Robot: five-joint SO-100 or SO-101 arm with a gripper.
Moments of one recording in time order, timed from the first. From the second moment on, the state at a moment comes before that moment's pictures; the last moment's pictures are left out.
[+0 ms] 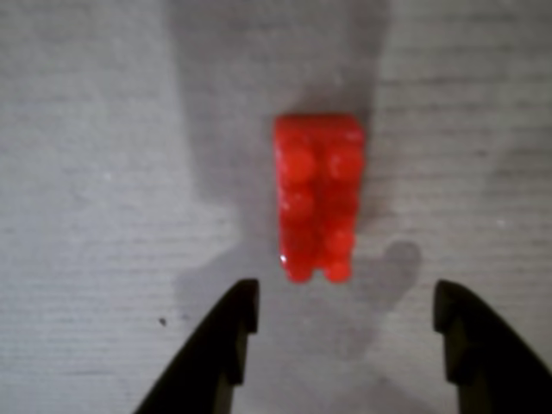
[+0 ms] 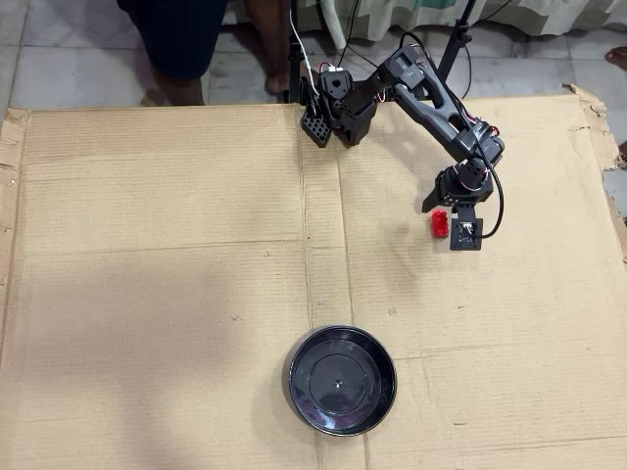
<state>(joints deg) -44.1 70.0 85.5 78.6 130.0</state>
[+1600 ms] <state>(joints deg) -24.1 64.0 66.8 69.2 130.1</state>
